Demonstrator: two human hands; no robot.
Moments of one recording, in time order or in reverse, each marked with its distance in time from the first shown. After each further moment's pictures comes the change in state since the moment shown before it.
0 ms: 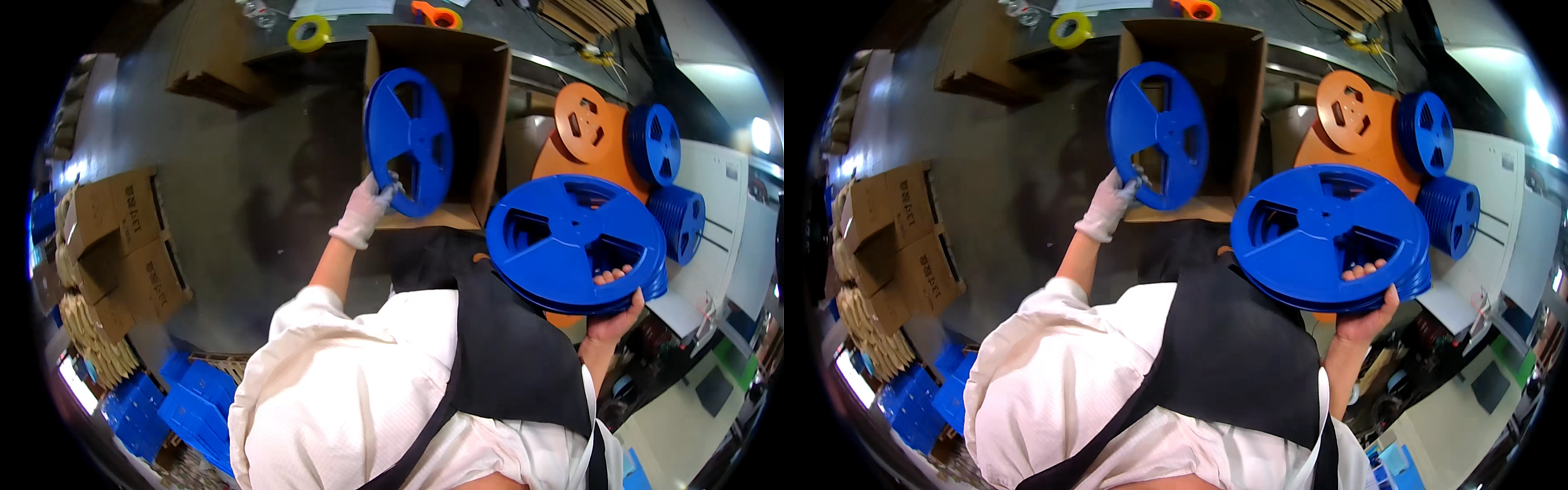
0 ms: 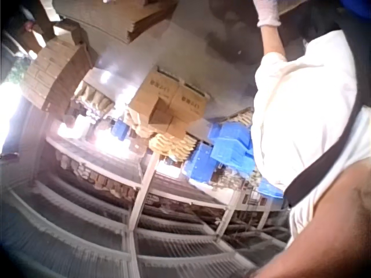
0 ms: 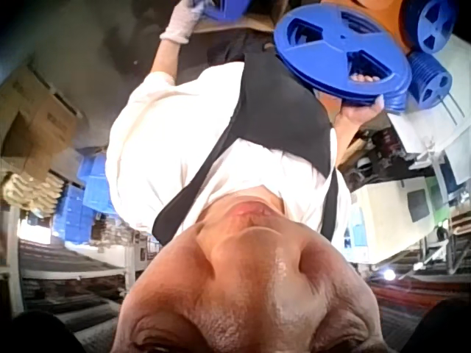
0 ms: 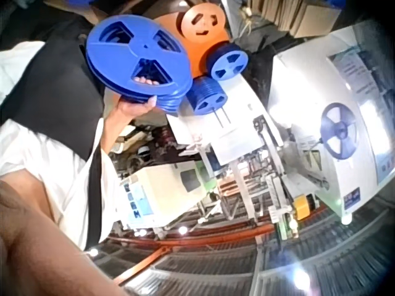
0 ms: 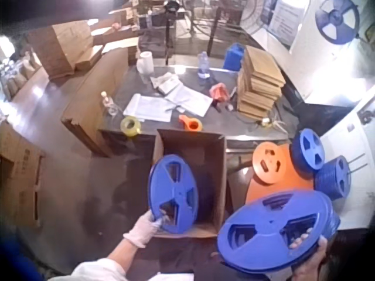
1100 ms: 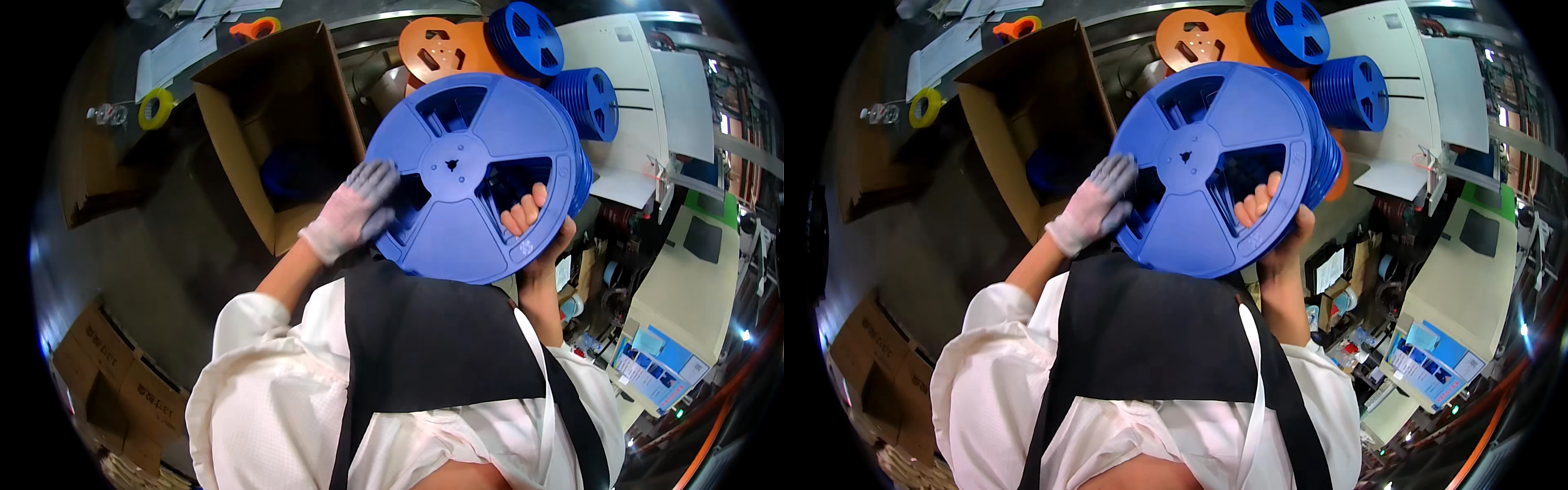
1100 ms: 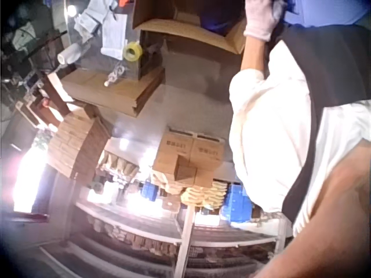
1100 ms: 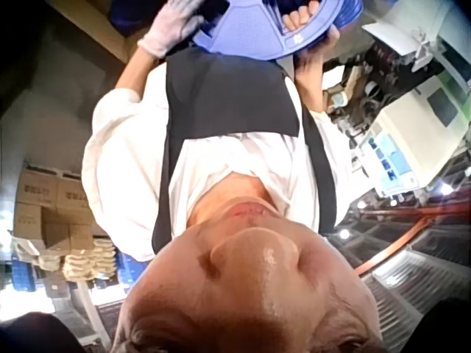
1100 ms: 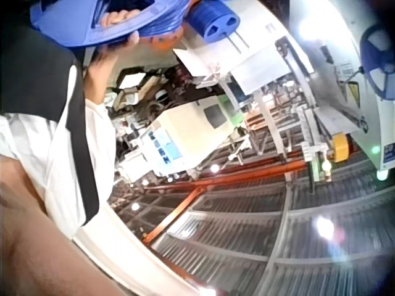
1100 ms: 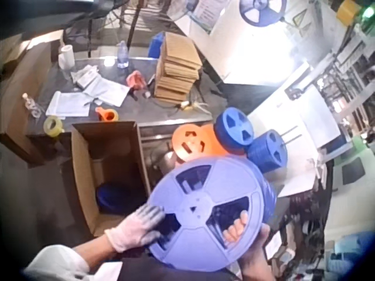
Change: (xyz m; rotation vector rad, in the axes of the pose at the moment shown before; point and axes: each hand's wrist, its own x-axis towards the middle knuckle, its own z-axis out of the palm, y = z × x) left_hand 0.013 0.030 0.165 0.897 -0.695 1.062; right_hand 0.006 -0.006 -0.019 0.101 -0.288 0.001
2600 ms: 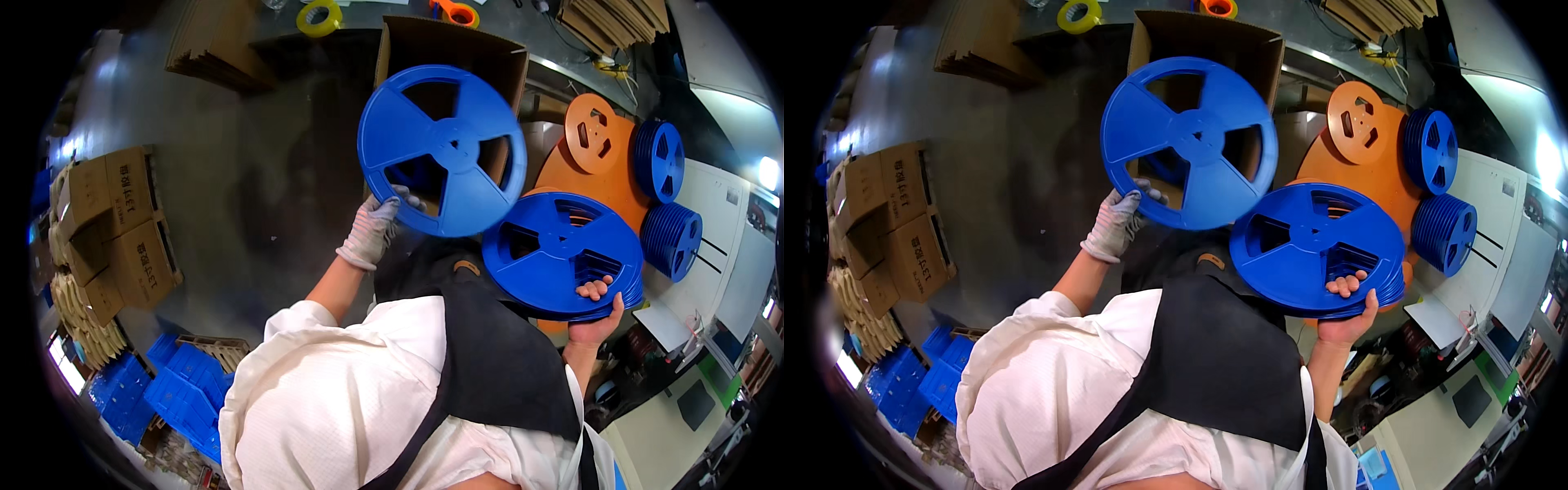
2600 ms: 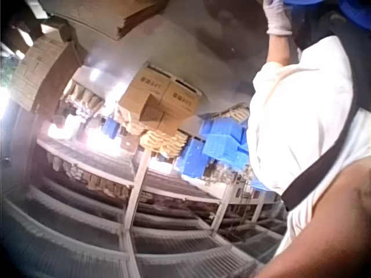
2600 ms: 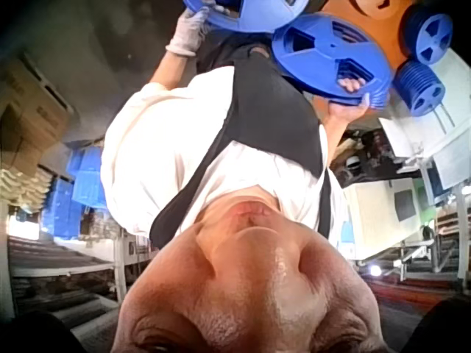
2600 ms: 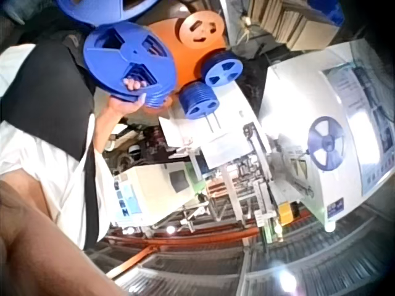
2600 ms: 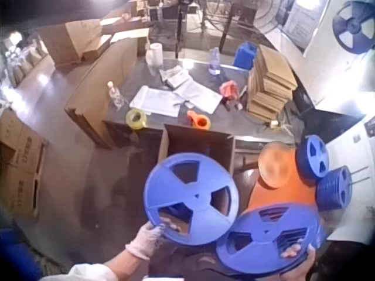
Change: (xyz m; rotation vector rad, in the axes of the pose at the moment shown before) left_hand -0.139 -0.014 -0.038 -1.615 1.037 -0.865; right_hand 0.018 0.033 -0.007 0.001 0.315 0.095
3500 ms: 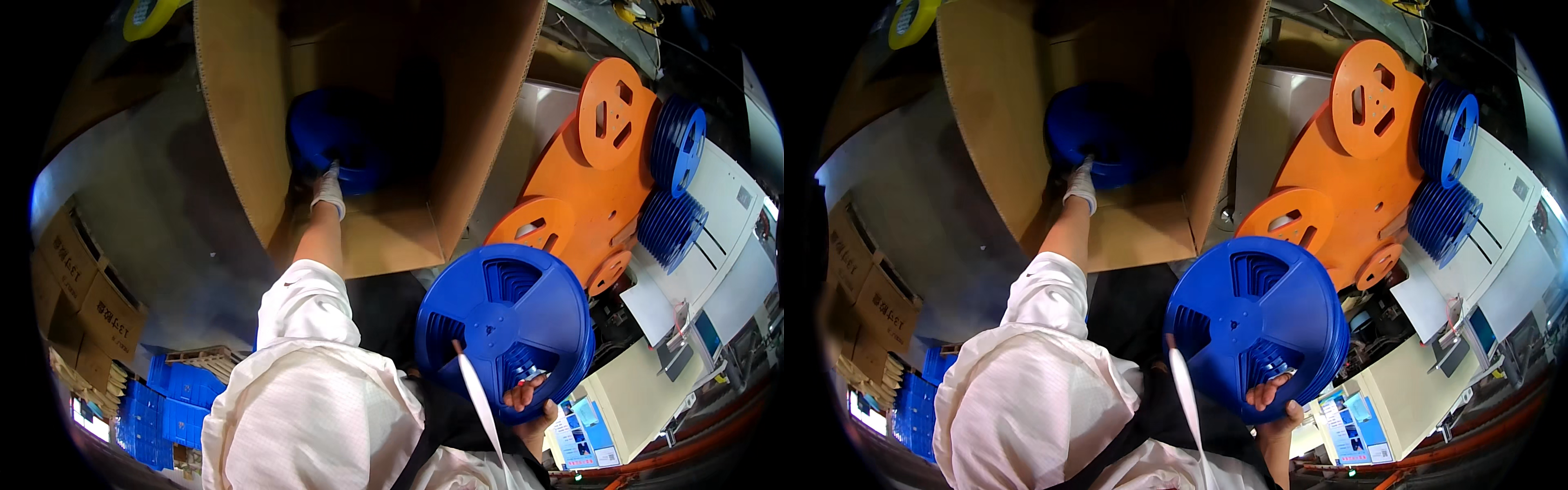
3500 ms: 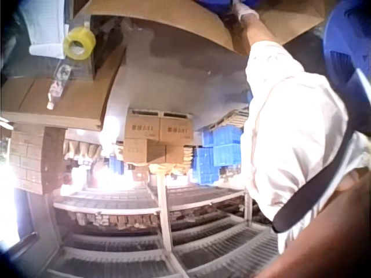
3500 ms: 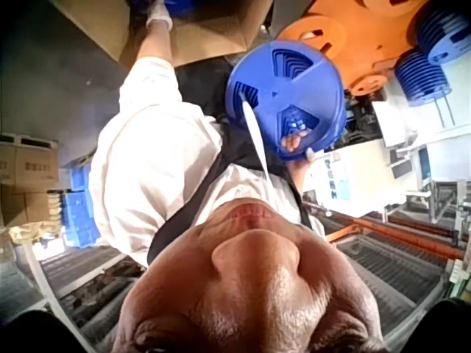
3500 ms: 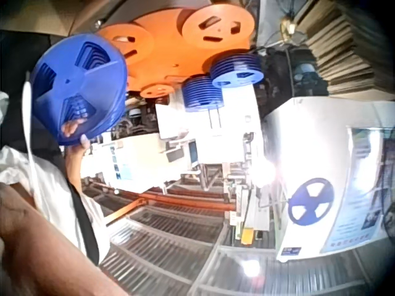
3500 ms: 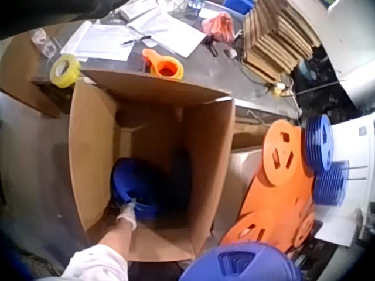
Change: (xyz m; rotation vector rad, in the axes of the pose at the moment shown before) left_hand 0.331 -0.251 -0.218 0.875 0.778 -0.262; right_hand 0.027 0.036 -0.059 -0.348 0.394 0.307
